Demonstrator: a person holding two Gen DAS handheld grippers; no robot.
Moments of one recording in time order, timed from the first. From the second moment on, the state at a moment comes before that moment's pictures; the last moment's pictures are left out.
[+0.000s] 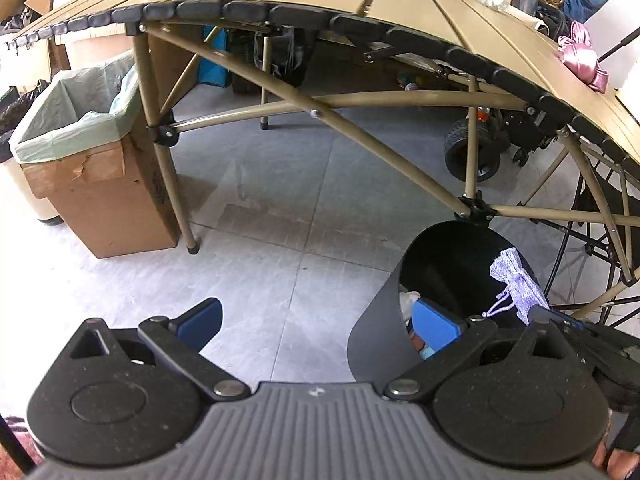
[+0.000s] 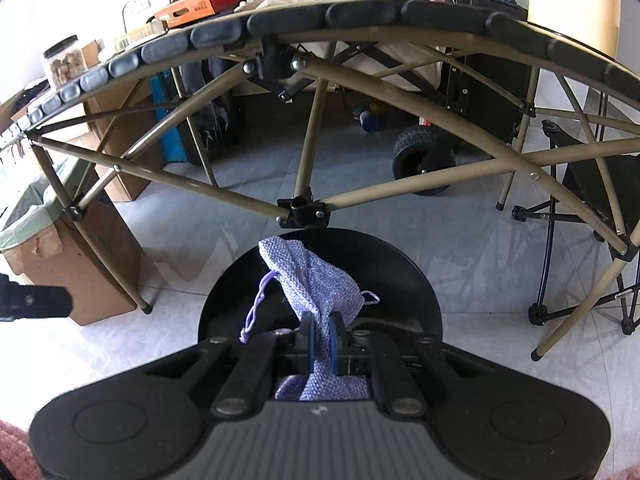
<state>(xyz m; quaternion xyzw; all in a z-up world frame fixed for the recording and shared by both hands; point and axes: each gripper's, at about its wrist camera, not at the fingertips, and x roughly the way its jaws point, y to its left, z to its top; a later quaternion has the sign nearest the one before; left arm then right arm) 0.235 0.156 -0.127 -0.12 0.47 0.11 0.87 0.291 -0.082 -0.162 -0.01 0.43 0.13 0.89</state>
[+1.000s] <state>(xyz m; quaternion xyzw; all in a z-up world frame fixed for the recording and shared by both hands) 0.222 0.178 -0.132 -0.13 0.47 0.12 0.87 0.298 -0.077 -0.159 0.01 0.41 0.12 0.90</state>
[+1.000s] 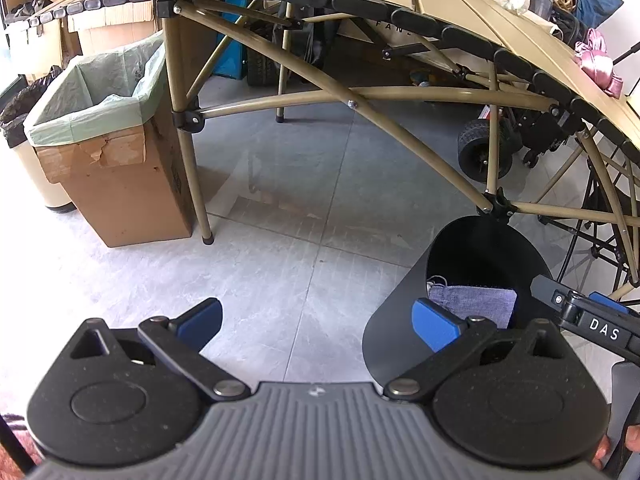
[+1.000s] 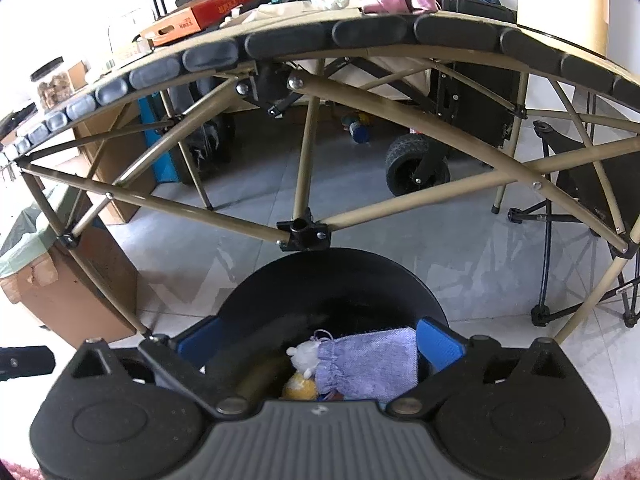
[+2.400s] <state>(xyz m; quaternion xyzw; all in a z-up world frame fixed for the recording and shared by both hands) 0.211 0.109 0.010 -0.11 0.30 0.08 0.94 0.256 -0.150 0.009 0.07 0.21 0.13 0.97</state>
